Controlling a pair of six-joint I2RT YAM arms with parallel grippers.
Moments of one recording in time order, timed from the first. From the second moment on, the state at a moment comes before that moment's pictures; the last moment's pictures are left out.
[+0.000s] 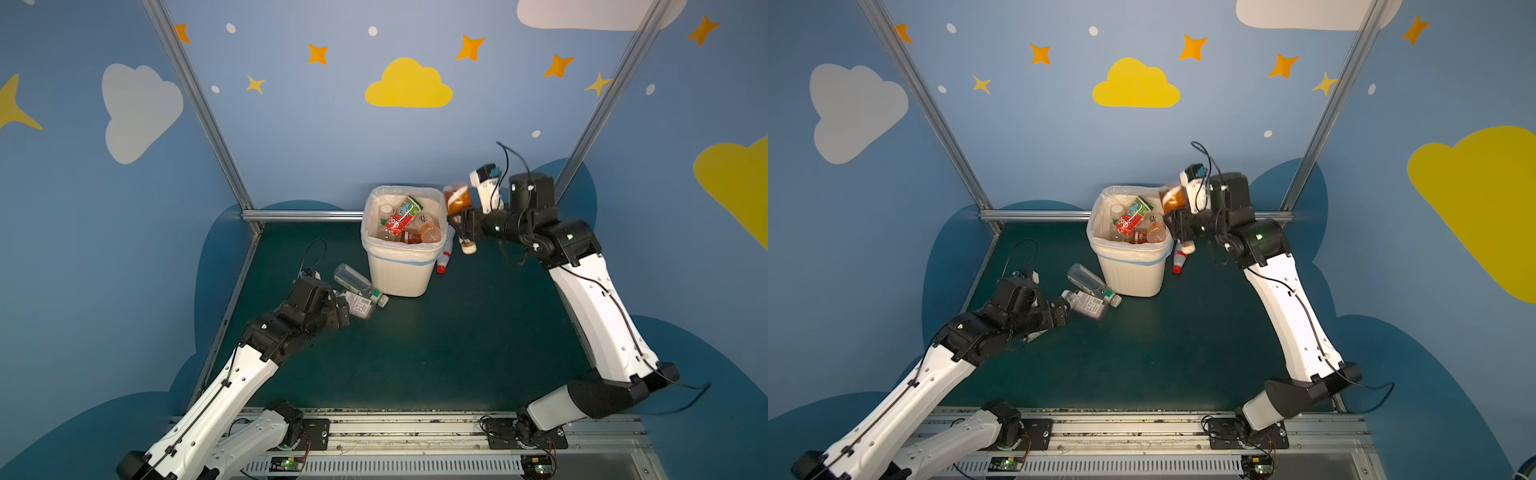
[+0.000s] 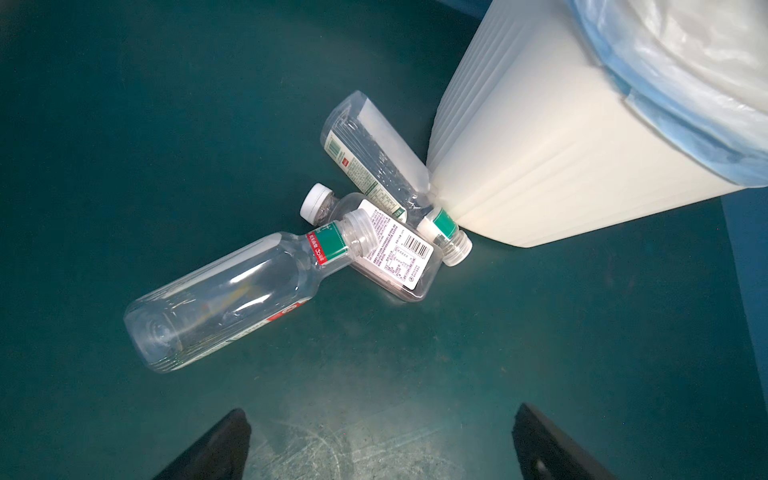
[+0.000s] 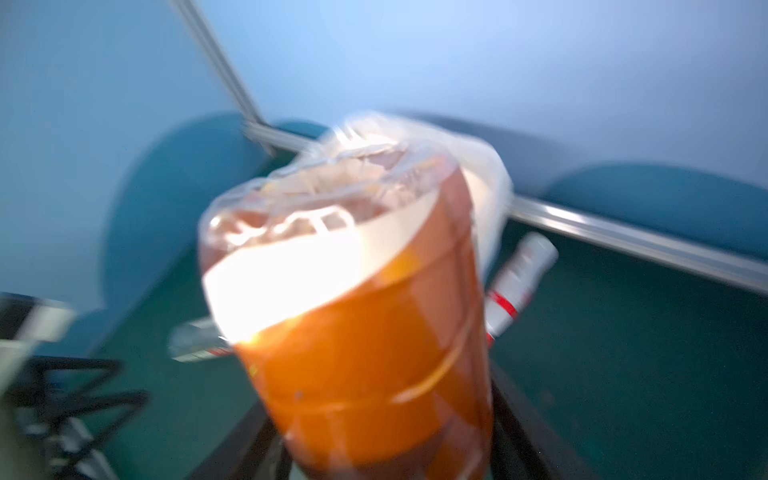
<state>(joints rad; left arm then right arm) -0.49 0.94 1.01 -0.91 -0.17 -0.63 0.49 1.63 2.17 -0.94 -0.21 0.10</state>
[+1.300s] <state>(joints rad) -0.32 1.03 0.95 -0.96 -0.14 -0.59 0.22 1.10 1.08 -0.82 -0.33 0.20</state>
